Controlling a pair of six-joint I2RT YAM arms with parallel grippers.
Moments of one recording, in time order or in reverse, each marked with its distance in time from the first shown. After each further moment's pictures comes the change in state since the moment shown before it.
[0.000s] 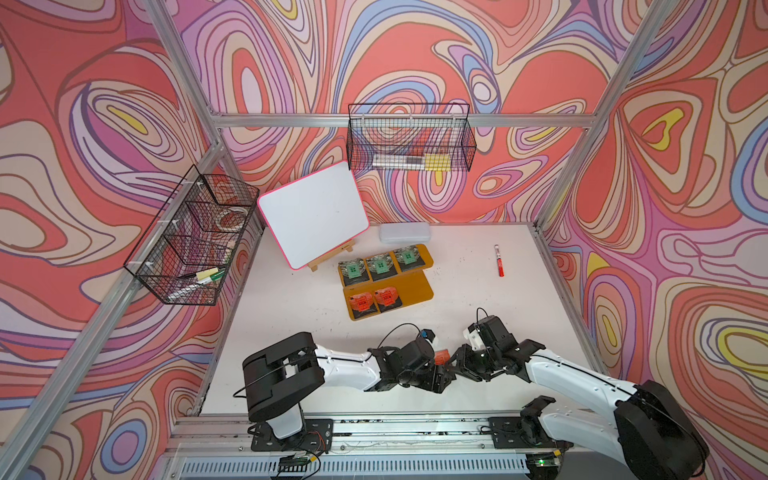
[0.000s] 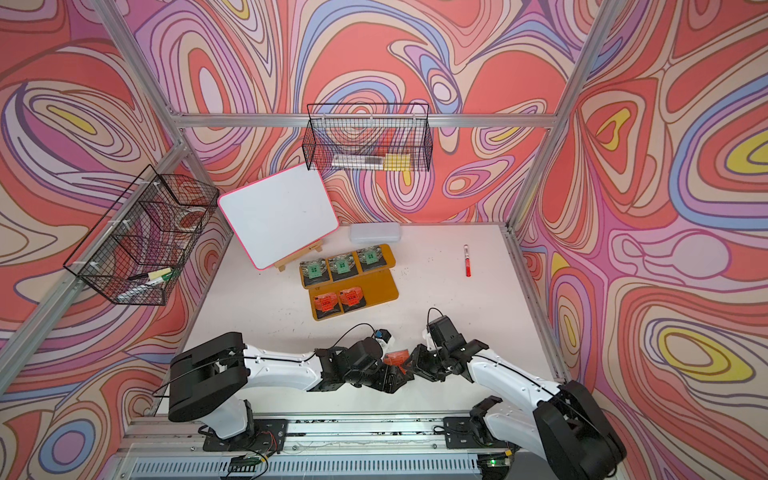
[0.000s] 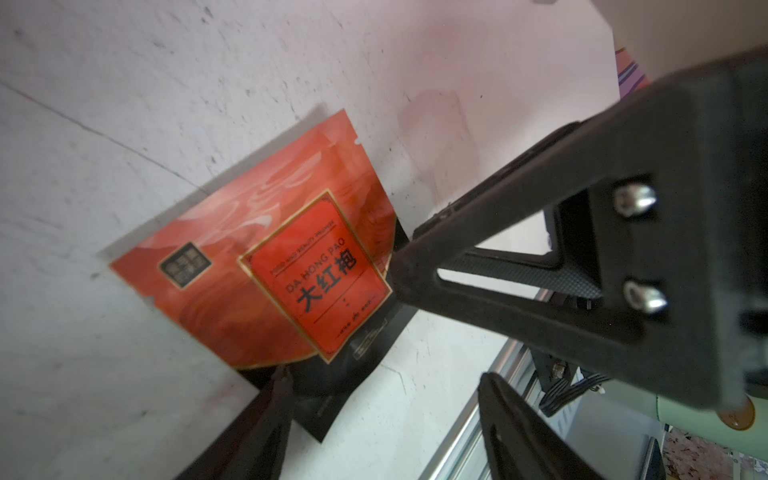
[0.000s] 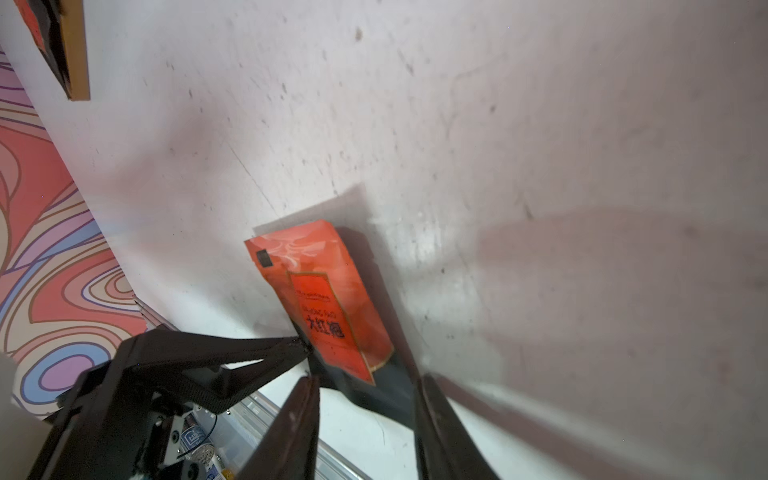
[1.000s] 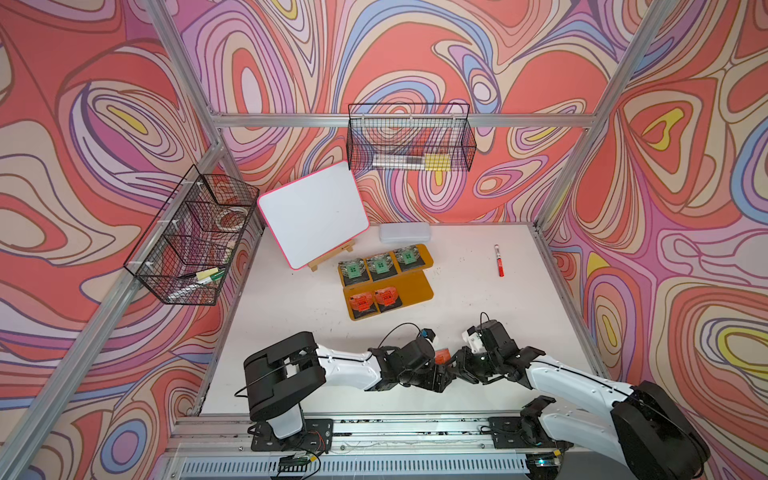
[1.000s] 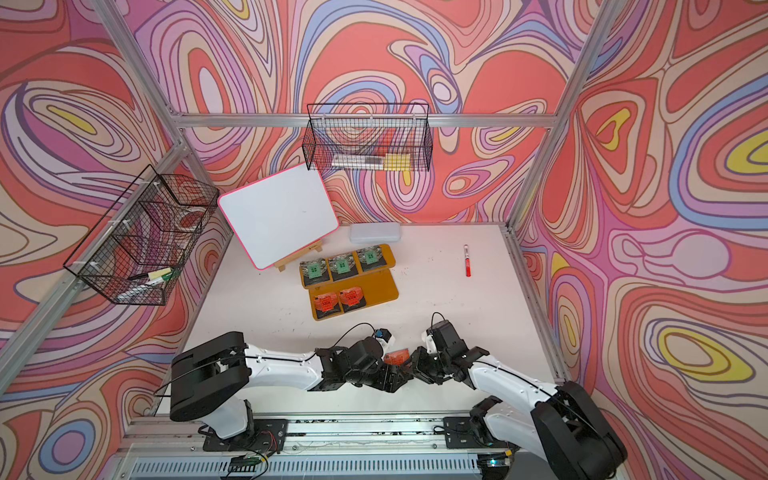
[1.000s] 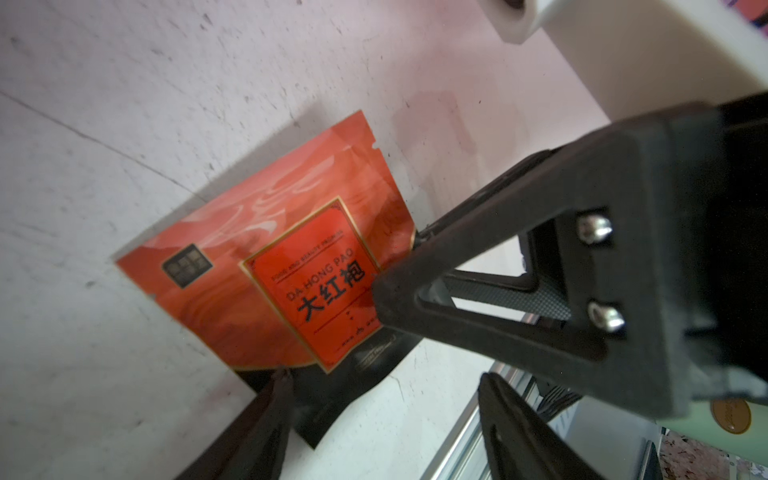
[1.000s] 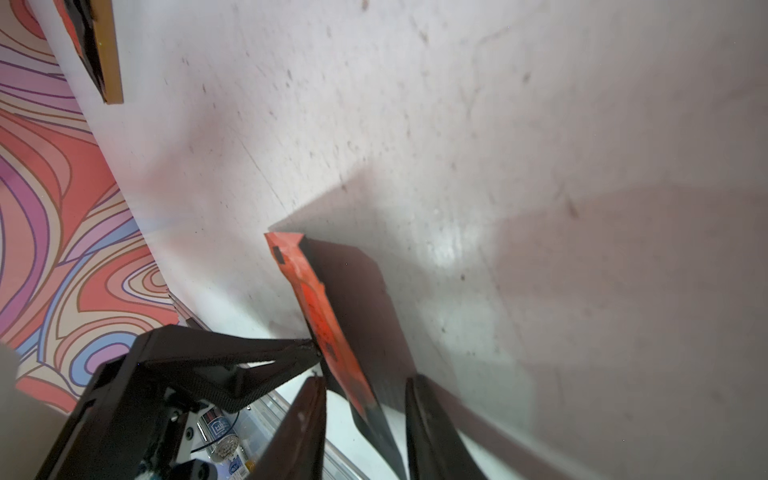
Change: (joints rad) left arm 0.001 0.008 0.004 0.009 0.001 -0.006; right arm 0.000 -0.015 -0.090 0.166 -0.053 0.073
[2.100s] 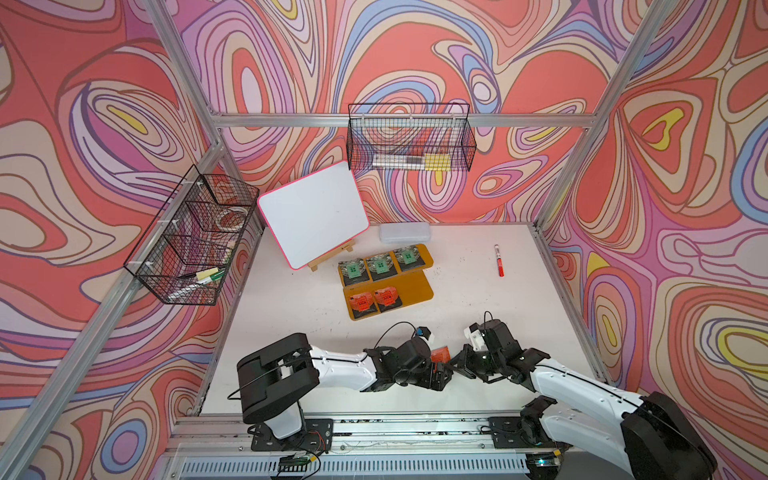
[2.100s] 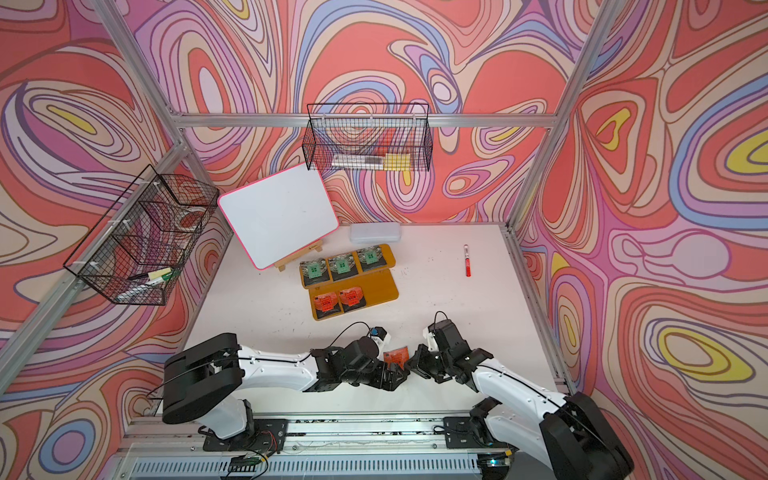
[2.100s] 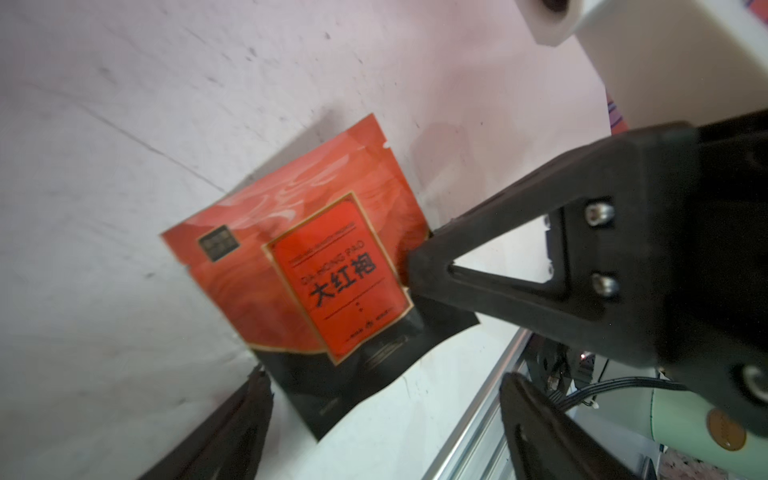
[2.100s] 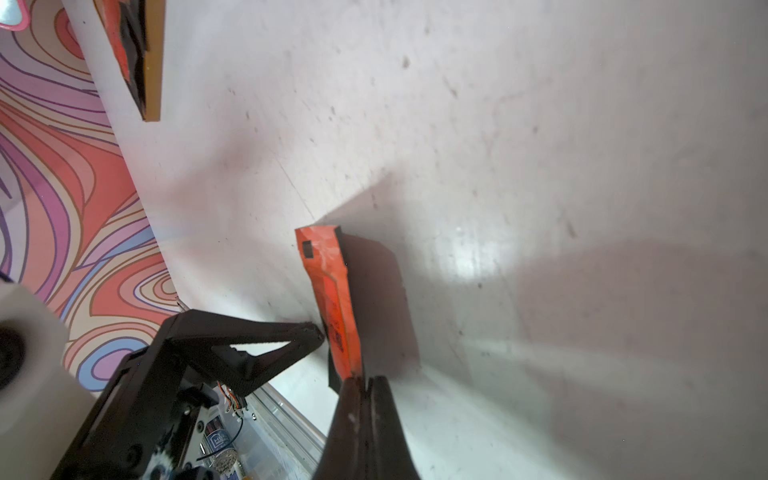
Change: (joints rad) left arm 0.025 -0.071 -0.066 0.021 -0.045 -0.024; right arm 0.000 -0.058 0.026 -0.014 0.032 -0.021
